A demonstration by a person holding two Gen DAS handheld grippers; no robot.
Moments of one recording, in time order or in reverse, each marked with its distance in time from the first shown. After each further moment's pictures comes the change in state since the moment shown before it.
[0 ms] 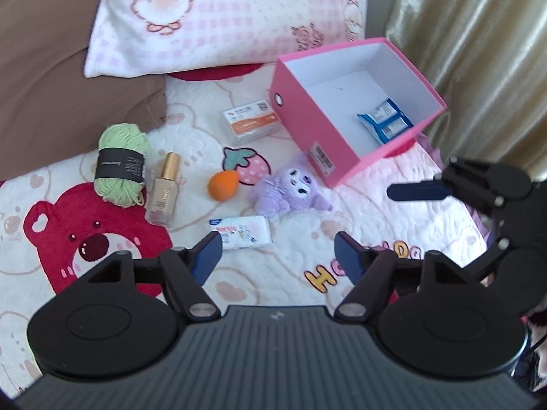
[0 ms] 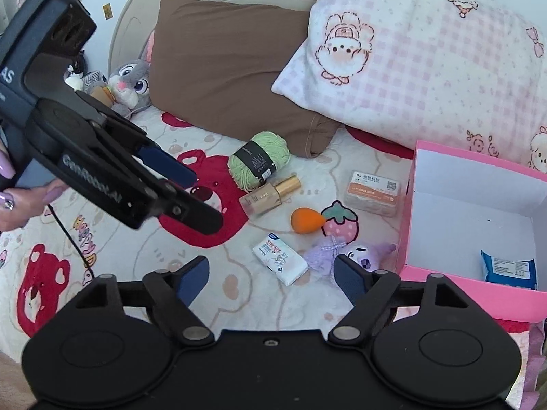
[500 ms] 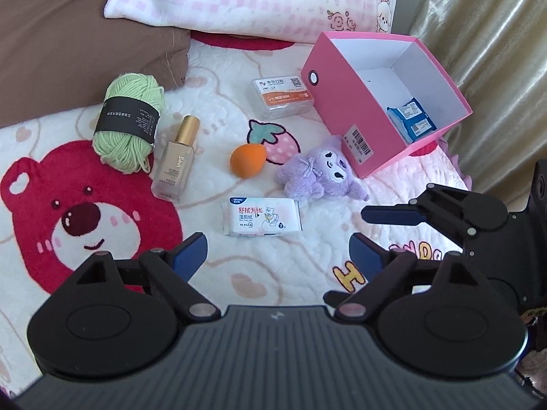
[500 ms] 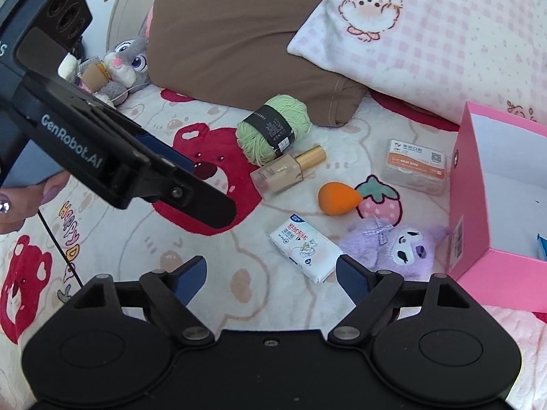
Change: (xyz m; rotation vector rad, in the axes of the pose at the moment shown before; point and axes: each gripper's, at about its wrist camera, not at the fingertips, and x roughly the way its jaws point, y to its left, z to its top) left arm 0.052 0.058 -0.035 -0.080 -0.013 -0.064; right arm 0.083 0.023 -0.024 -0.008 0.027 0.034
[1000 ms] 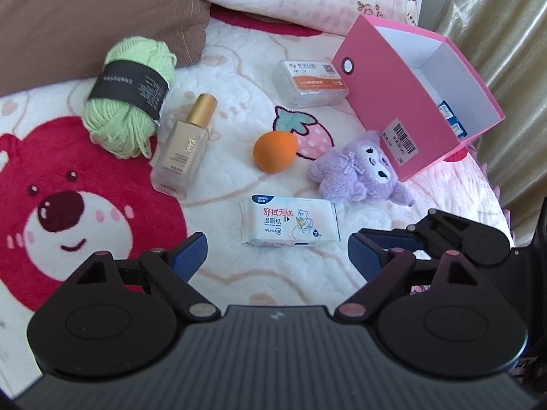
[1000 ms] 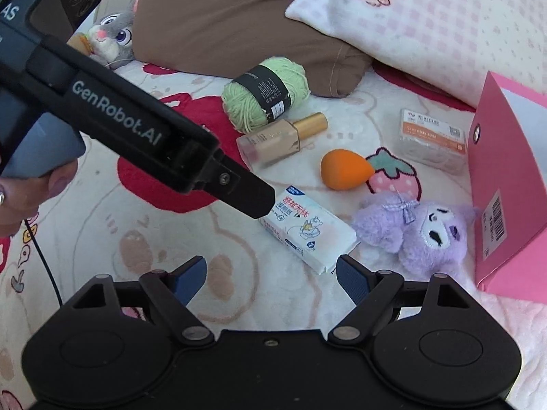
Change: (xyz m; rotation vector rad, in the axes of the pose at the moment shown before) left arm 0.065 0.029 -0.014 -0.053 -0.031 0.011; right arm 0.064 -0.003 -0.028 0.004 0.016 -0.068
